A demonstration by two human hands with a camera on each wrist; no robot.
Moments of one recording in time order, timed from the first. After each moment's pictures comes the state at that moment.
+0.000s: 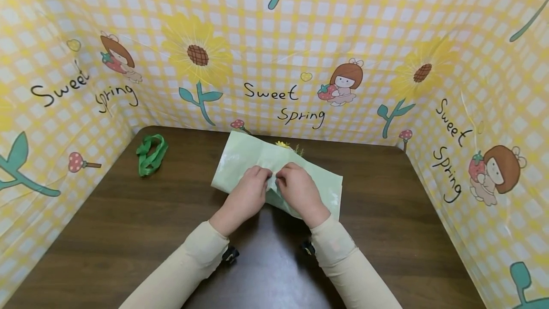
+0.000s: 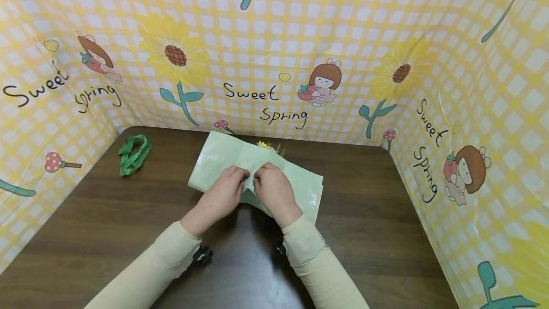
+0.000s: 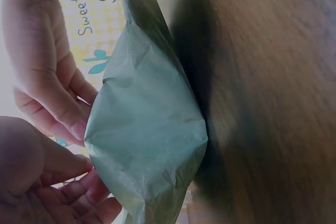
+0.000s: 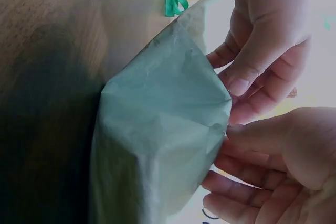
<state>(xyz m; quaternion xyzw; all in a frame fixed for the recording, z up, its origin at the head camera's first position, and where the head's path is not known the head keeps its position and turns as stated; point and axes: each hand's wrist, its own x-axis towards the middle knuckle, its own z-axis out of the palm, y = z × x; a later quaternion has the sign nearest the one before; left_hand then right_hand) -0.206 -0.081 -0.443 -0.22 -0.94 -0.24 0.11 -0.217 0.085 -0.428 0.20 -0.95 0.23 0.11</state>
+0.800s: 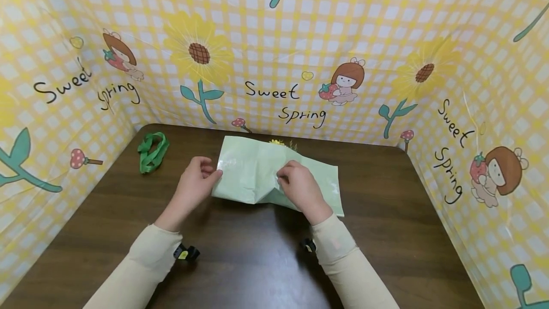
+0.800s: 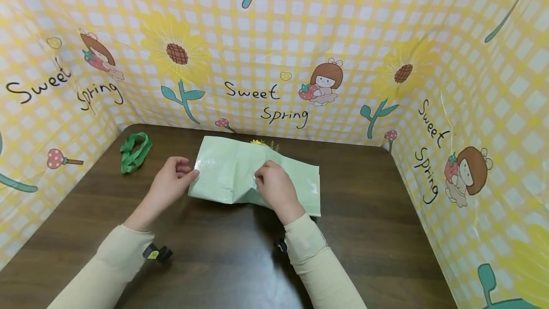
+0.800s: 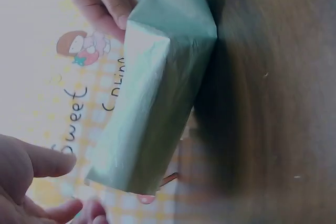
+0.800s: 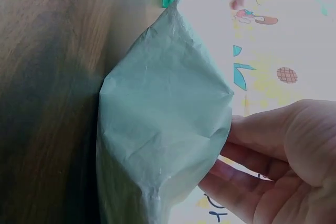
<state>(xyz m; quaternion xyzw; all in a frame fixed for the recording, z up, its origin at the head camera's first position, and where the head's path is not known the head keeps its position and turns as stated) -0.205 -0.193 -0.432 0.02 -0.89 -0.45 0.05 -0.223 0.092 -0.431 0.21 -0.94 0.26 0.09</state>
